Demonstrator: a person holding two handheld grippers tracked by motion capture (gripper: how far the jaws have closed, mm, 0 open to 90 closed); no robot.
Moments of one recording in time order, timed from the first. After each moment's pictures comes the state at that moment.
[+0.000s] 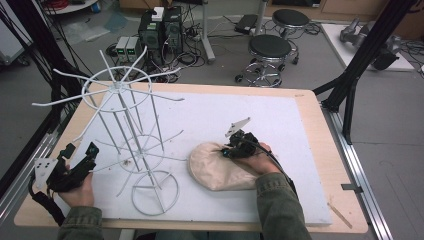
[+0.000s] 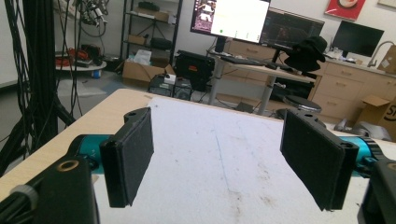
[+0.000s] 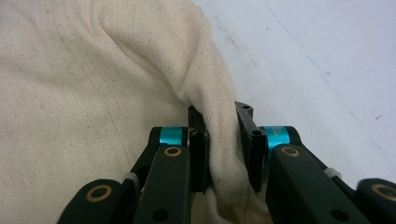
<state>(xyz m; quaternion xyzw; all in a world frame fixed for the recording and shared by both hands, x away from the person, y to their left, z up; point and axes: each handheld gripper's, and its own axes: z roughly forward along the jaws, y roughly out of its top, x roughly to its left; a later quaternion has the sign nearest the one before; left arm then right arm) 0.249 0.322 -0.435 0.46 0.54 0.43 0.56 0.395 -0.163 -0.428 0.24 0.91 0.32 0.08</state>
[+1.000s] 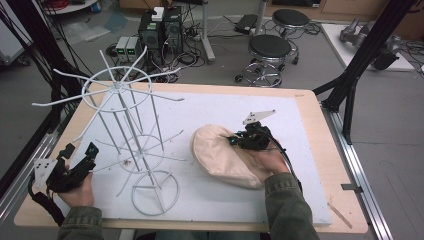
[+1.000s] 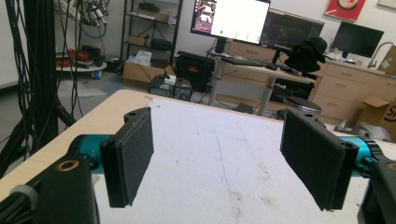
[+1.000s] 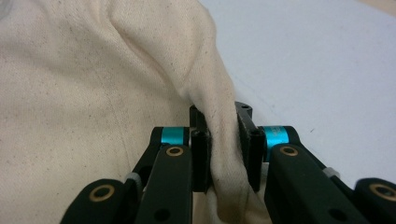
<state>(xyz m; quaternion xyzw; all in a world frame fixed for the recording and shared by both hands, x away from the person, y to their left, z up) 0.248 0.323 -0.434 0.46 0.54 0.43 0.56 0.390 -0.198 -0.391 0.29 0.85 0.43 0.09</state>
